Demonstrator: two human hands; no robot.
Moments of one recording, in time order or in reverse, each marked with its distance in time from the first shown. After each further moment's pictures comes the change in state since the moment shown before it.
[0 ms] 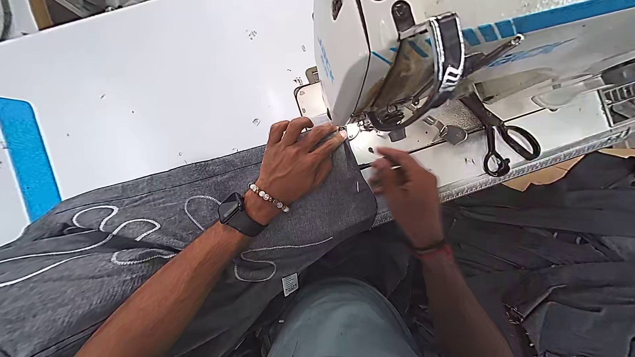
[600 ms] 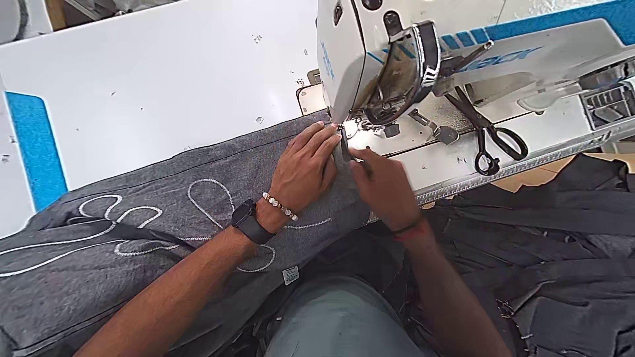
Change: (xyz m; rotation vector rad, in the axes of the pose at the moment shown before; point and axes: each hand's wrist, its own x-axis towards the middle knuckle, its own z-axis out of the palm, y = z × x) left_hand -0.004 0.023 0.005 -0.149 -0.021 -0.122; right_hand 0.013 -0.023 0.016 -0.226 -0.135 -0.033
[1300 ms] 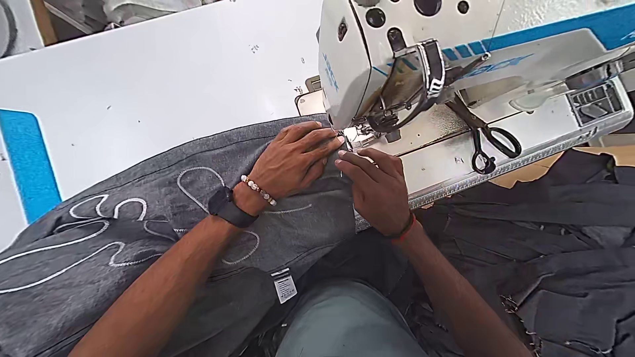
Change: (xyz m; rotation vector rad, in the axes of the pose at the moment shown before) left_hand 0.013 -0.057 -0.009 -0.052 -0.076 0.297; right_hand -0.004 0.017 0.029 -0.148 0.281 -0.465
